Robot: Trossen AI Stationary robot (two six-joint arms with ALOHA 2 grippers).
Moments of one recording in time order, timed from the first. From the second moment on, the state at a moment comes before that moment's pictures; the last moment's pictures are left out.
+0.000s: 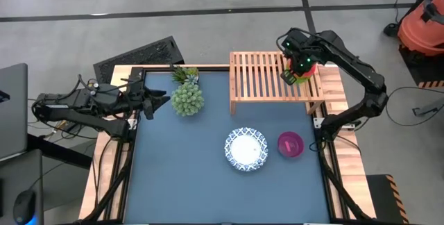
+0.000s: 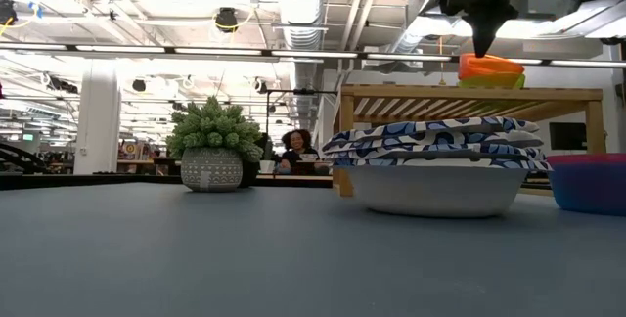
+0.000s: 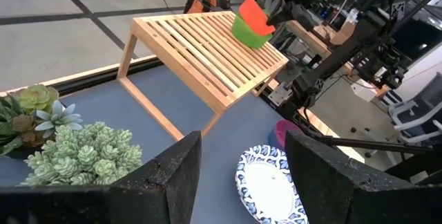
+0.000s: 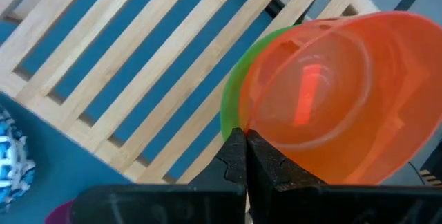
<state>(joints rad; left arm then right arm) -0.10 0.67 0.97 -0.57 -0.50 -0.70 -0.68 1.43 1.66 -1.57 0.21 0.13</state>
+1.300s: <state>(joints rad) -0.10 0.67 0.97 -0.56 -0.51 -0.70 -0.60 1.49 1.73 -1.57 0.40 0.38</state>
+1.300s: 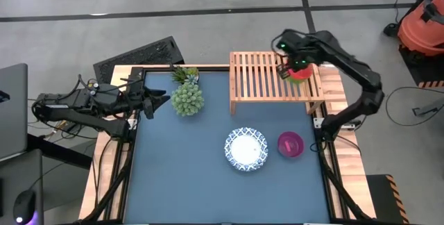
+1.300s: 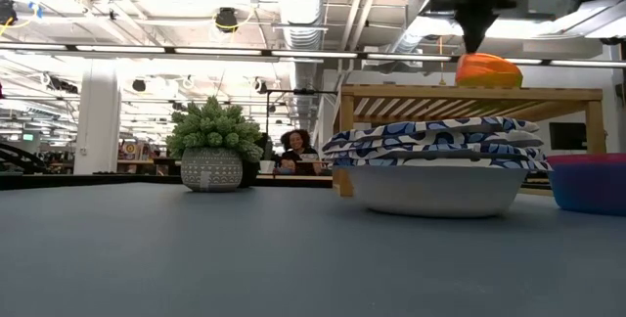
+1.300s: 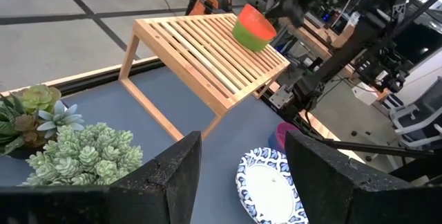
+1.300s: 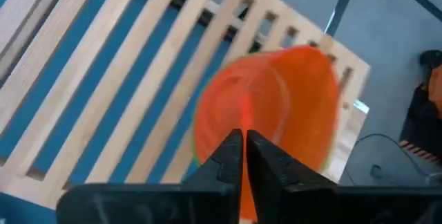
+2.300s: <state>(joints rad) -0.10 0.67 0.97 -0.56 -0.54 -0.72 -0.02 1.35 1.60 -1.57 0.03 0.70</state>
